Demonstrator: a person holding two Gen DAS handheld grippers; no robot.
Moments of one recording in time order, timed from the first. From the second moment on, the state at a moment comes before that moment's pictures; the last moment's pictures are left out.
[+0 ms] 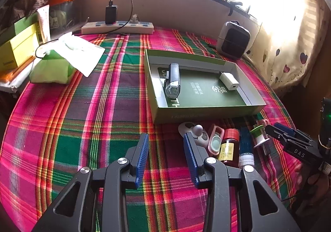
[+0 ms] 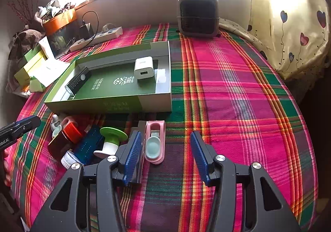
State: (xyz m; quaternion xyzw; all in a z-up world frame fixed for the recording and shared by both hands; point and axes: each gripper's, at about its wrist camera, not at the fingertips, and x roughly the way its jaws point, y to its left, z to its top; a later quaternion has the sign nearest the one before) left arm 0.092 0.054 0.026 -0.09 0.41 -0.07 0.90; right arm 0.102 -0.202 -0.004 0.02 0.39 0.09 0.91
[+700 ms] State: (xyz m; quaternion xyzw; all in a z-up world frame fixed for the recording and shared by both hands) left arm 0.101 0.041 0.021 -0.12 0.42 -0.11 0.89; right arm 0.116 -0.207 -0.015 -0.01 0.41 0.06 0.91
